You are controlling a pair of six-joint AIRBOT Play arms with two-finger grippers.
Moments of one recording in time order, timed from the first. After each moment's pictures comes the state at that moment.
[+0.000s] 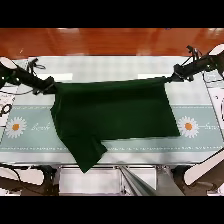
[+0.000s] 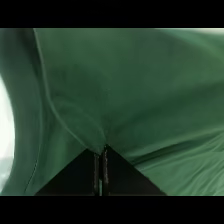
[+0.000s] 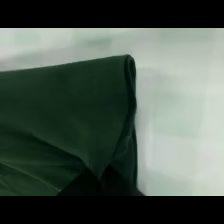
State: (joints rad) left arm 0.23 -1.66 1.35 1.06 -1.29 -1.40; right arm -0.26 -1.95 1.82 -1.05 1.42 1.36
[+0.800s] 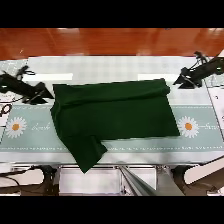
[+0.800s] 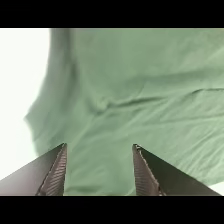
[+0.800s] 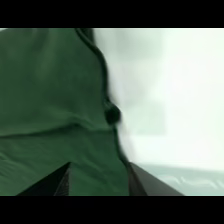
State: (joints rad) left arm 0.35 -1.42 1.19 1.10 -1.37 -1.45; right arm -0.34 -1.79 1.68 -1.13 1.53 1.49
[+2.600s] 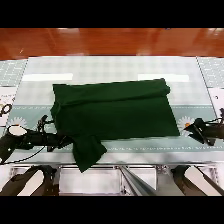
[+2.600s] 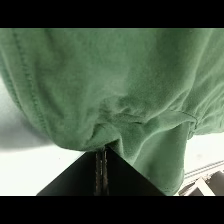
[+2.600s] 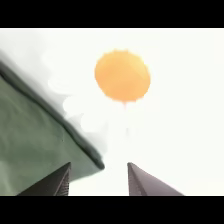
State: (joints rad) left arm 0.24 -0.95 0.22 0.86 -1.10 -1.44; right arm -0.77 -1.08 0.54 -1.11 1.24 1.38
